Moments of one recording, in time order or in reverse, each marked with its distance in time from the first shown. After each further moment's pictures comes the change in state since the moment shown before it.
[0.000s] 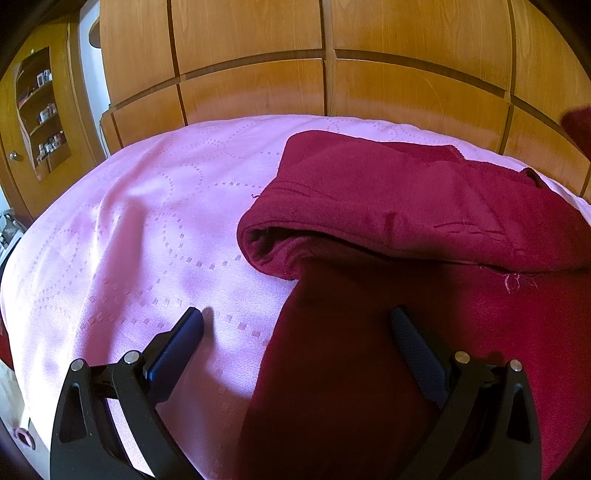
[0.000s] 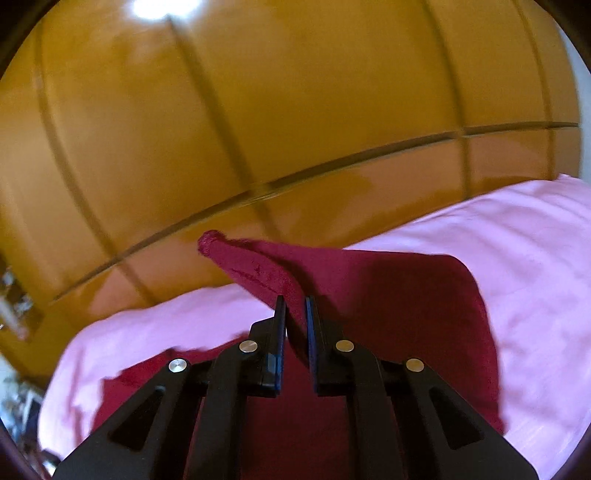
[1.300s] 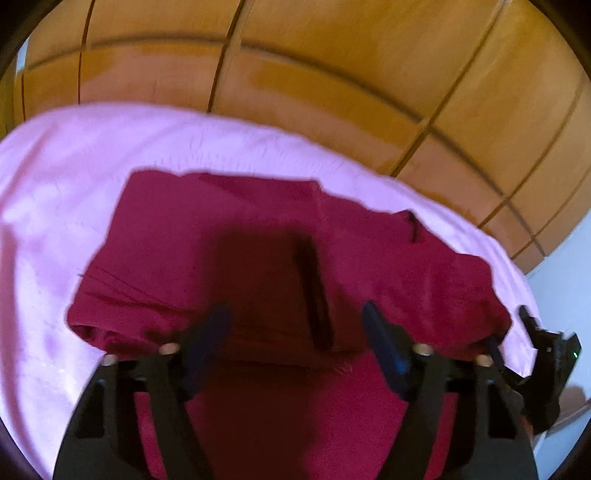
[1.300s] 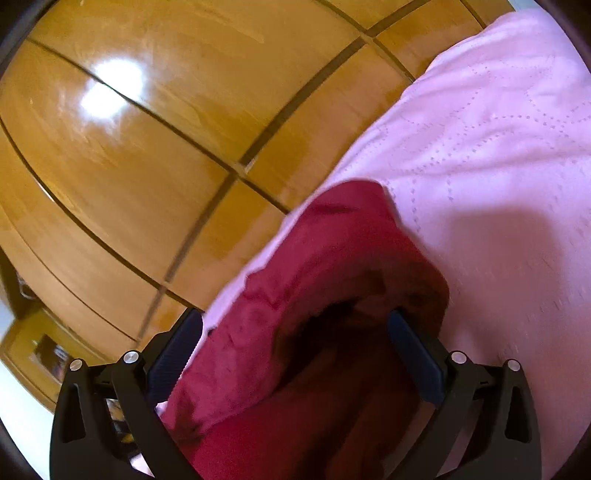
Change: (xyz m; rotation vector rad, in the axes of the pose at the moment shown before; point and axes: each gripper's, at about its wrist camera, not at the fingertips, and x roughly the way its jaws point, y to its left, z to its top) left arm 0.003 -0.054 0.080 -0.095 0.182 -0.478; right arm -0.013 -0.073 -0.130 0.471 -0.094 0.216
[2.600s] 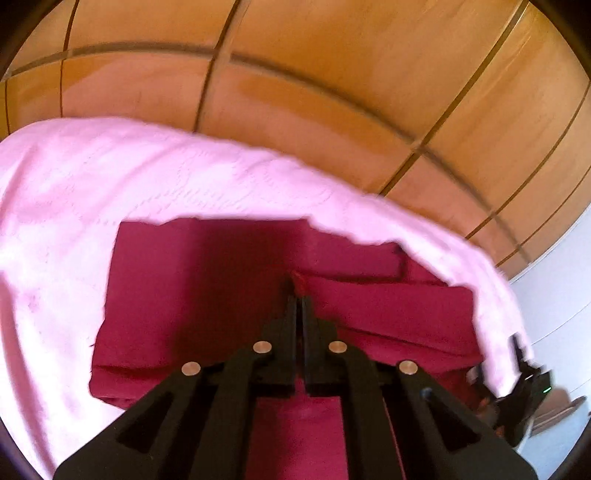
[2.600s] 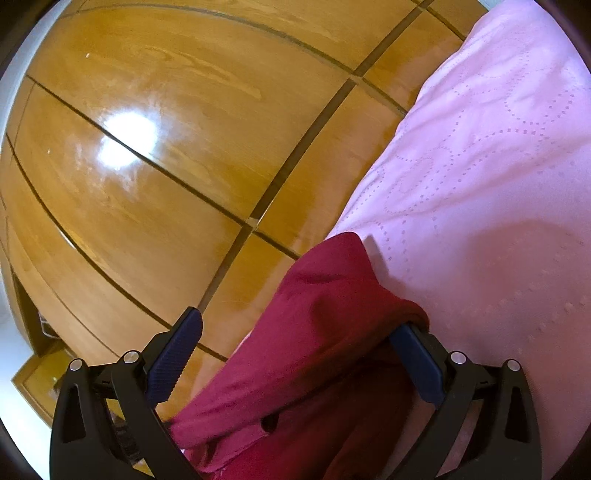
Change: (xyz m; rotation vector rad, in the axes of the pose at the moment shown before) left arm -0.011 0.014 0.039 0.020 0.006 -0.050; right arm -0.014 -0.017 0.002 0.065 -0.162 0.080
